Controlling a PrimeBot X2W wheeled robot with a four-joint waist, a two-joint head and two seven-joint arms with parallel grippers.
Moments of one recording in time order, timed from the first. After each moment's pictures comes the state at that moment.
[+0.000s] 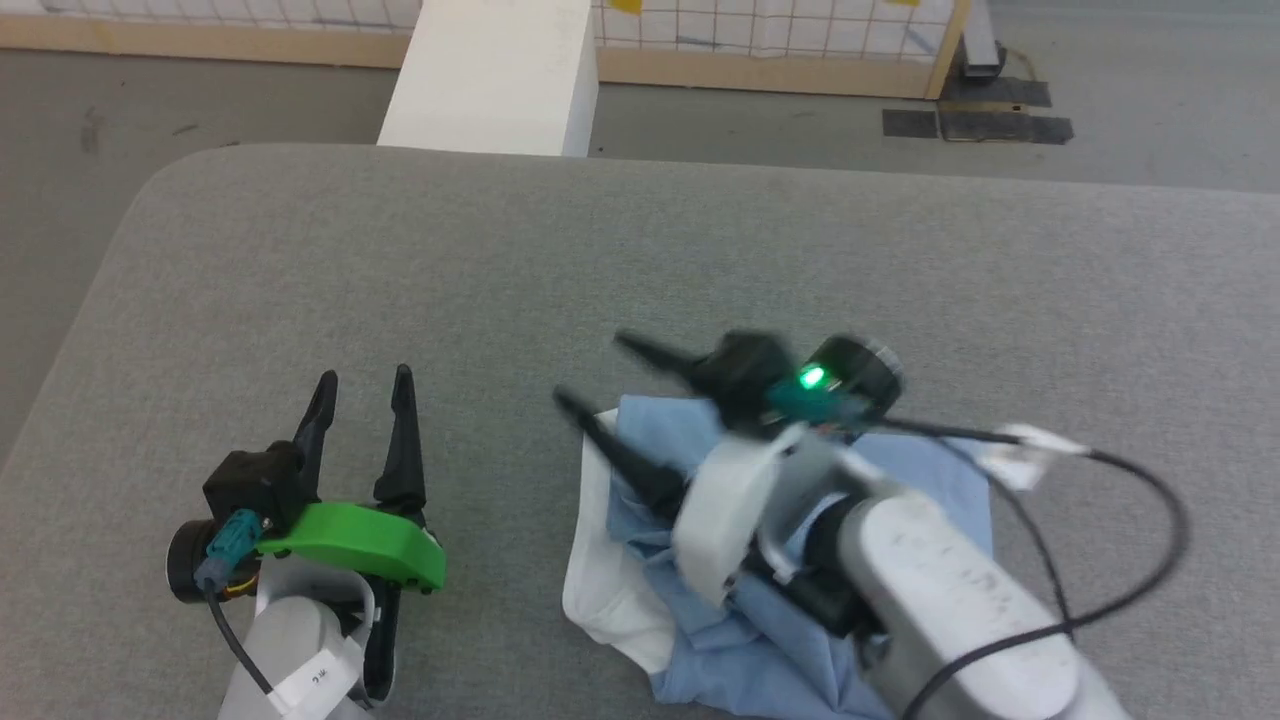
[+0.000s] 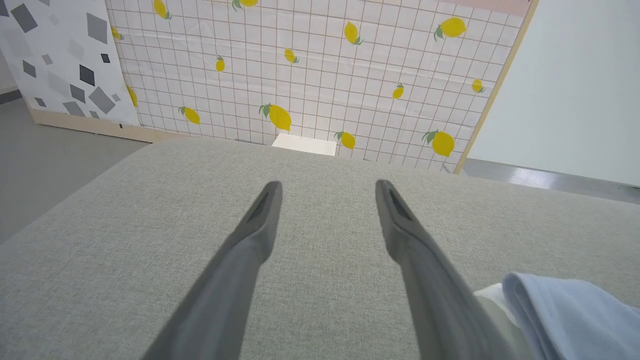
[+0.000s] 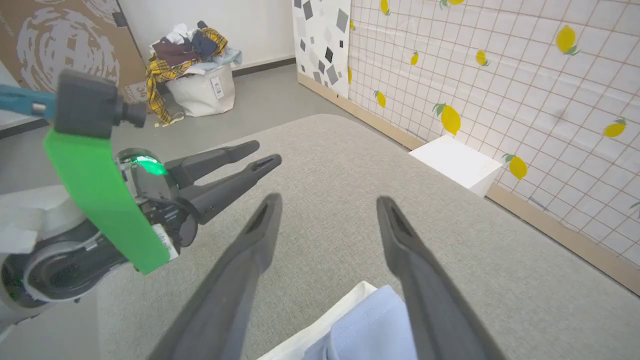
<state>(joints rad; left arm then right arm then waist) -0.23 0.06 0.02 0.29 -0.20 -0.11 -0.26 -0.49 -0.05 0.63 0.12 0.30 0.13 0.27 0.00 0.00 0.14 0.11</state>
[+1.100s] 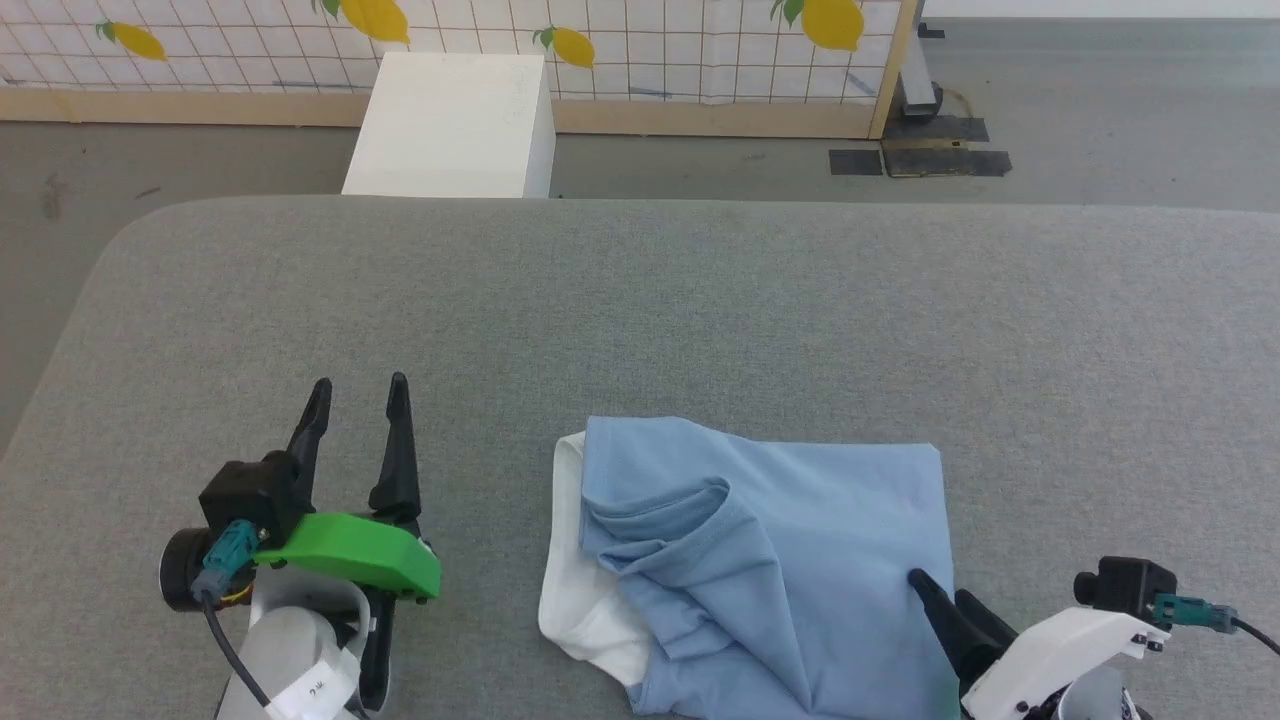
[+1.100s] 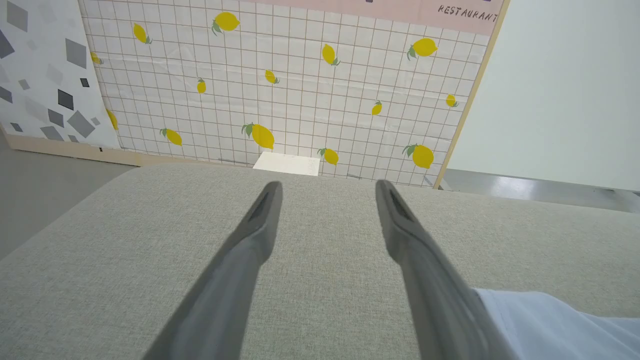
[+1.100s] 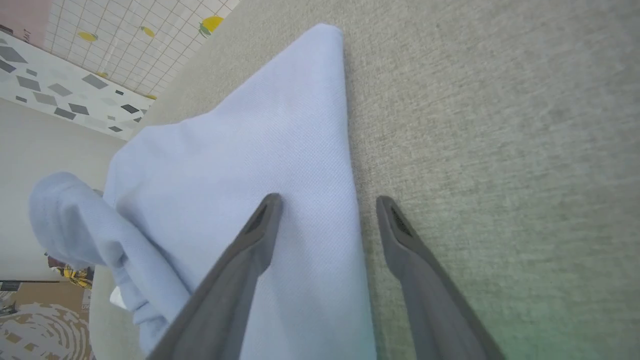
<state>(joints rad) -0.20 0.06 0.04 0.27 -0.18 -0.11 -0.26 0.01 -0.05 -0.03 0.28 0.70 0.13 0.28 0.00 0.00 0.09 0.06</state>
